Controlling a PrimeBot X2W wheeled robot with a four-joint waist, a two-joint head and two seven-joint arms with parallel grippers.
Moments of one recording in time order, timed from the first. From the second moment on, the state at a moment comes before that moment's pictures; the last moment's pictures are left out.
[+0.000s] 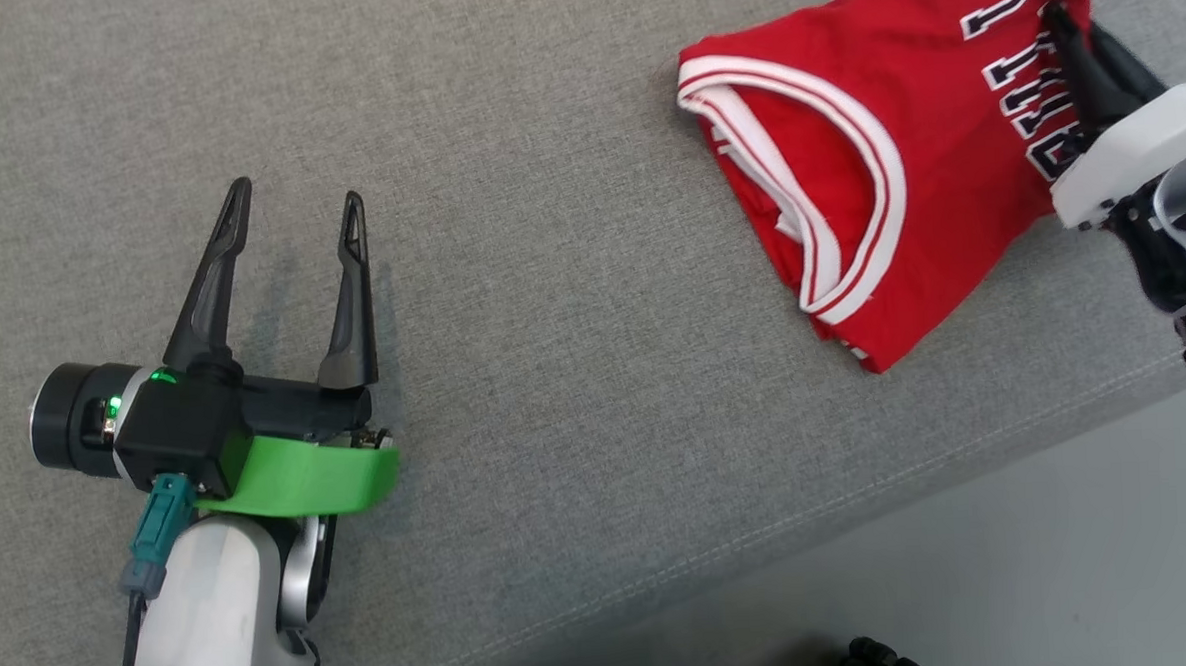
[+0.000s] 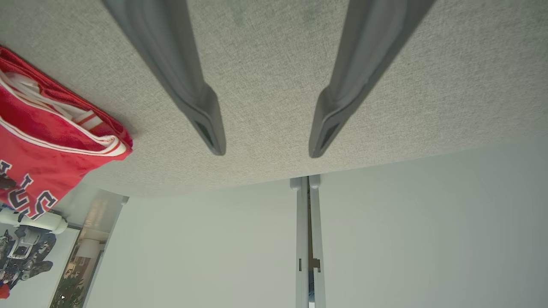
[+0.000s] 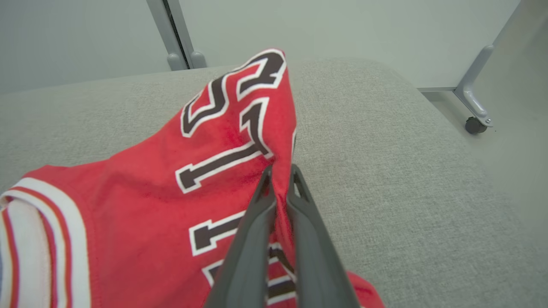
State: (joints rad) left arm -0.30 0.16 -0.20 -0.04 -0.13 -0.02 -0.21; right arm -0.89 -0.54 0.62 0.69 0.89 0.13 -0.24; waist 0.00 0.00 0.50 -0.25
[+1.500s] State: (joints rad) left arm -0.35 0.18 -0.21 -0.06 -0.15 0.00 -0.24; right arm -0.67 -0.41 -0.11 0.37 0.39 0.13 -0.26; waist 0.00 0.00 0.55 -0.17
